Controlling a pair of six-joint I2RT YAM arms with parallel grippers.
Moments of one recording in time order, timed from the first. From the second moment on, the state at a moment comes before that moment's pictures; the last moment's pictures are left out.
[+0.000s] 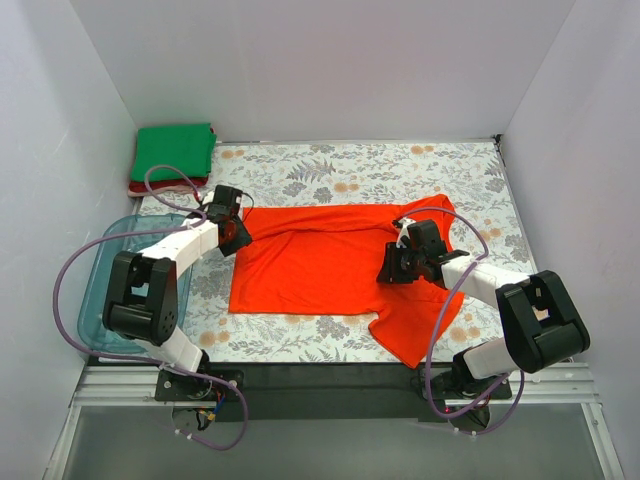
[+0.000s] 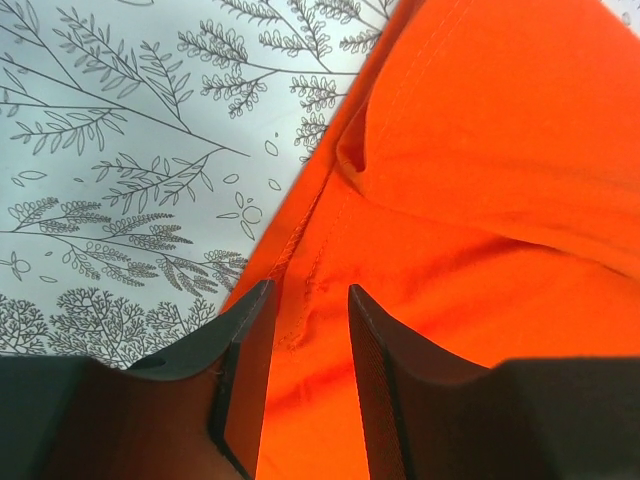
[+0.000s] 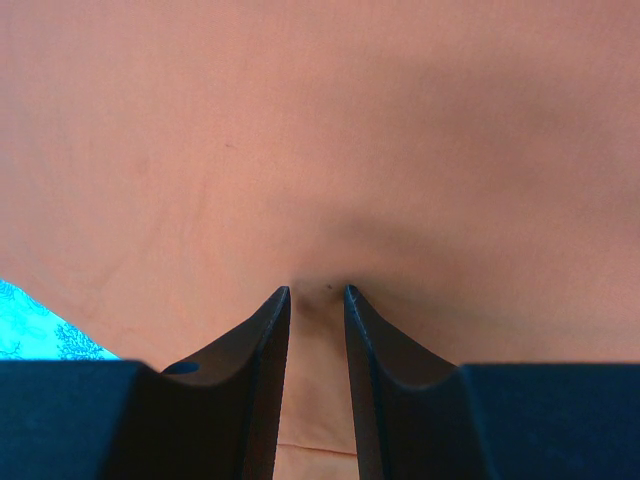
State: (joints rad) left arm -0.23 1.60 0.99 -0.44 -0.22 -0.72; right arm 0.41 1.43 0.61 -0.10 -0.29 0.34
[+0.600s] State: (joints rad) left arm -0.23 1.66 0.97 -0.45 -0.20 -0.73; right arm 0.41 1.43 0.60 -0.08 -0.30 0.34
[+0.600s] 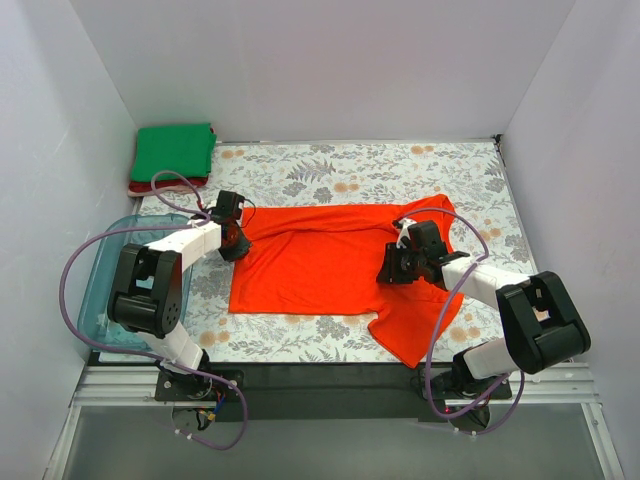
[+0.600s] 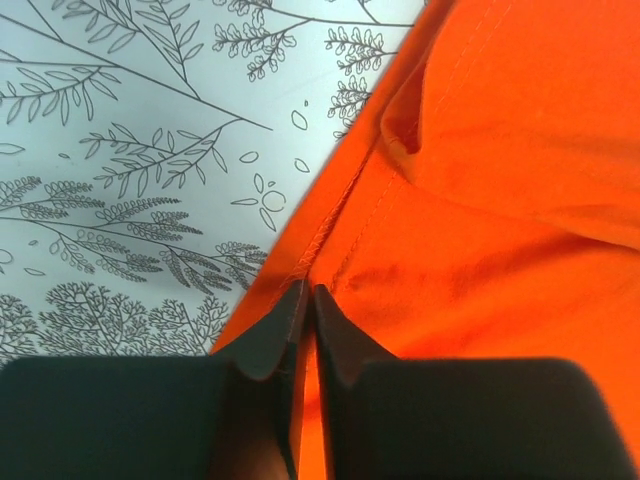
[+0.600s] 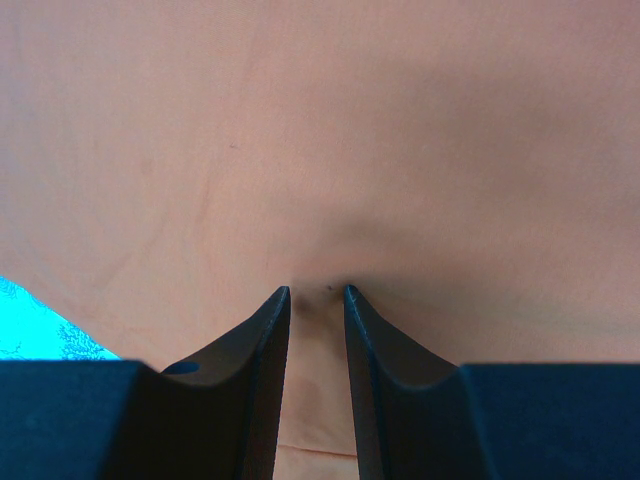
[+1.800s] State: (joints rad) left arm -0.23 1.61 1.02 -0.47 -0.37 -0.72; right arm 0.22 1.40 0.86 -0.41 -0.19 0.28
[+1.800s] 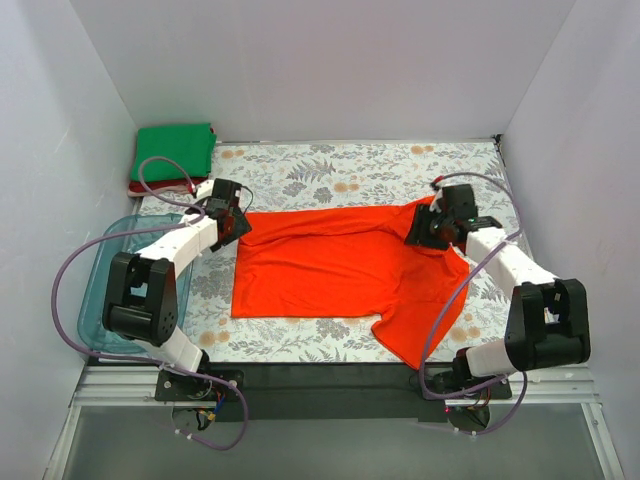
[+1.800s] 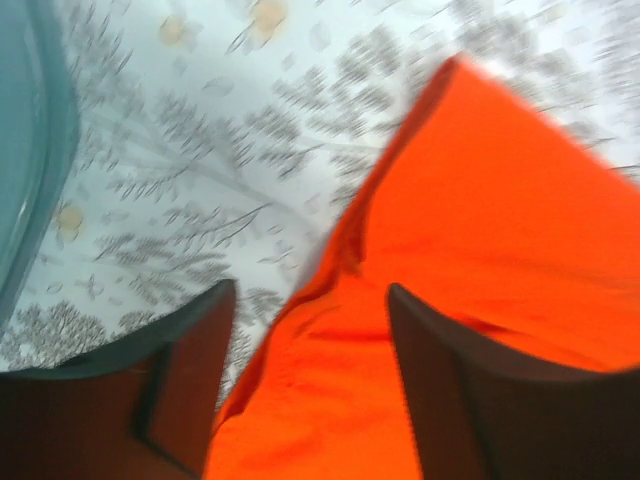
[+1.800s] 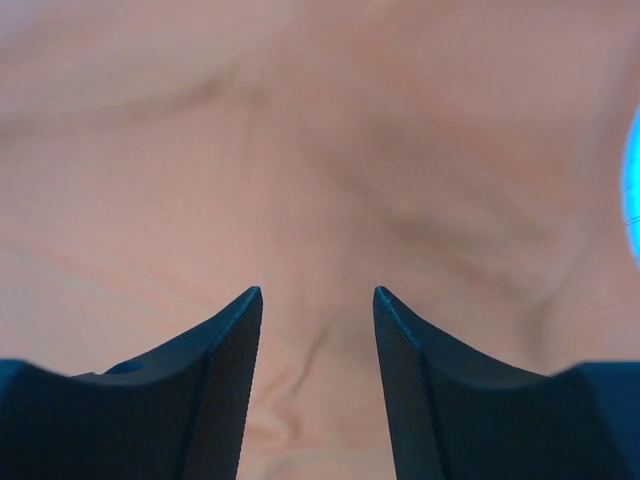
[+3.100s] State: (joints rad) left arm -0.21 1.97 1.30 -0.29 -0.27 -0.69; right arm -0.23 2.02 1.25 0.04 -0.46 0.64
